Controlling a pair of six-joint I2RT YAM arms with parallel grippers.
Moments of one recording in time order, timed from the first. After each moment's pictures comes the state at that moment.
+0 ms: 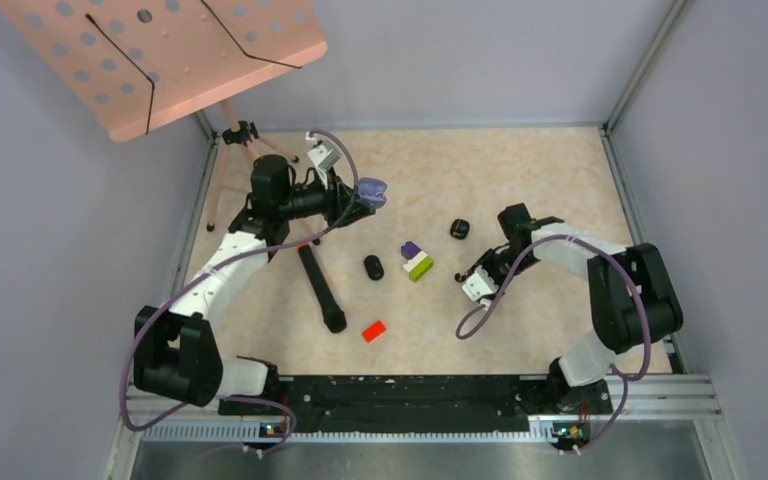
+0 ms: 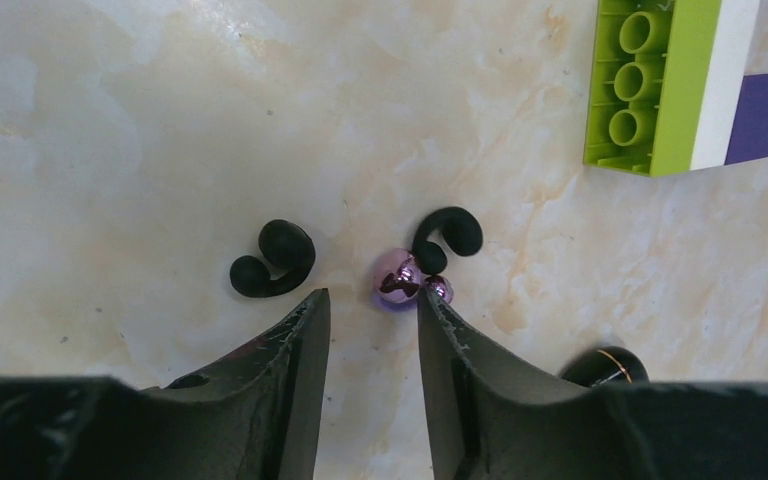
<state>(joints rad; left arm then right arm) -0.24 1.33 0.98 0.08 0.93 -0.11 0.29 1.58 0.86 -0.73 -0.63 -2.09</state>
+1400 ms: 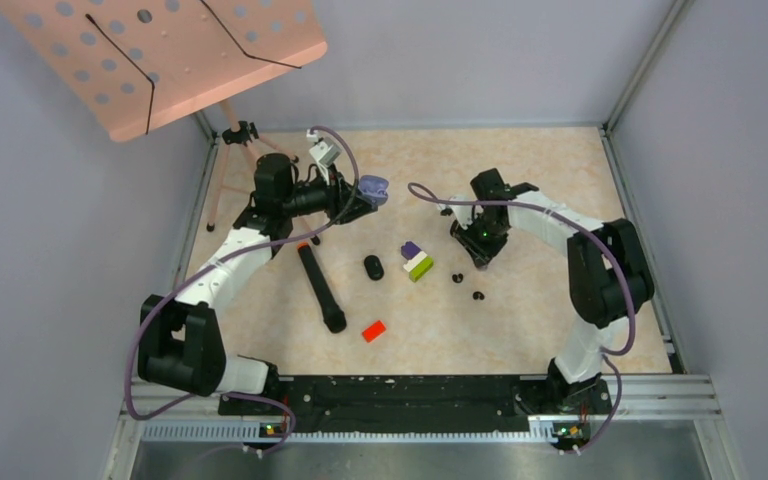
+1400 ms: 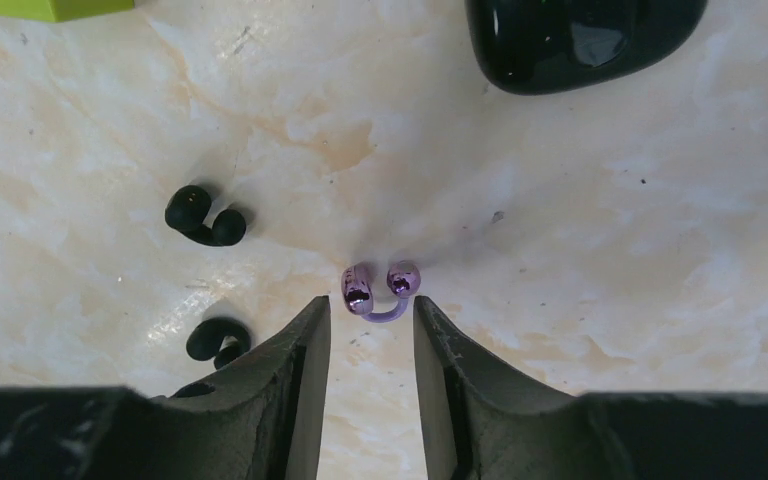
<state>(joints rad) -0.24 1.38 0.98 0.15 0.93 -0.18 0.39 1.78 1.20 -0.76 -0.18 -0.50</state>
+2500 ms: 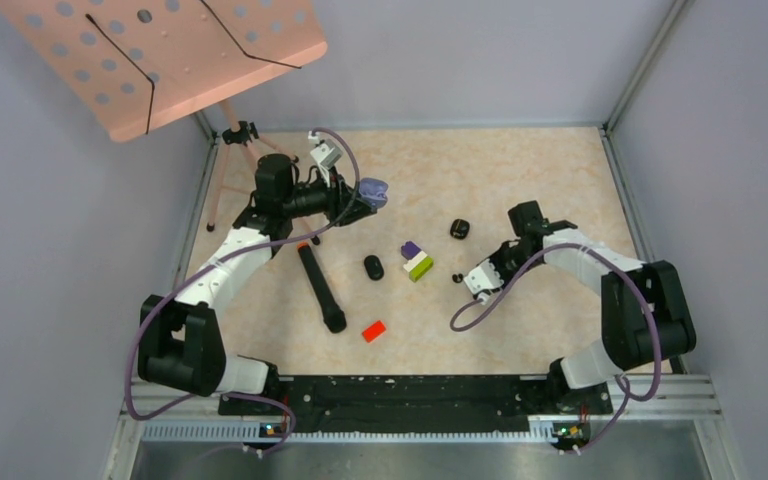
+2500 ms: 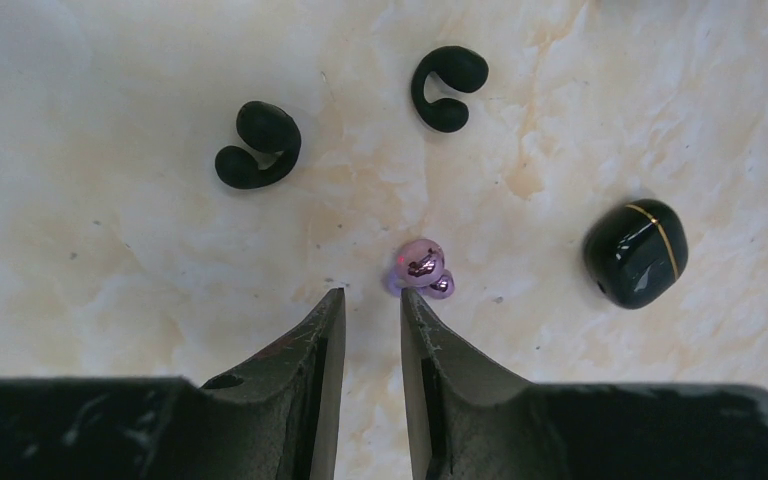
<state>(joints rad) -0.23 1.38 0.98 0.11 0.92 -0.15 0.25 1.48 0.82 -0.66 -0.48 -1.93</state>
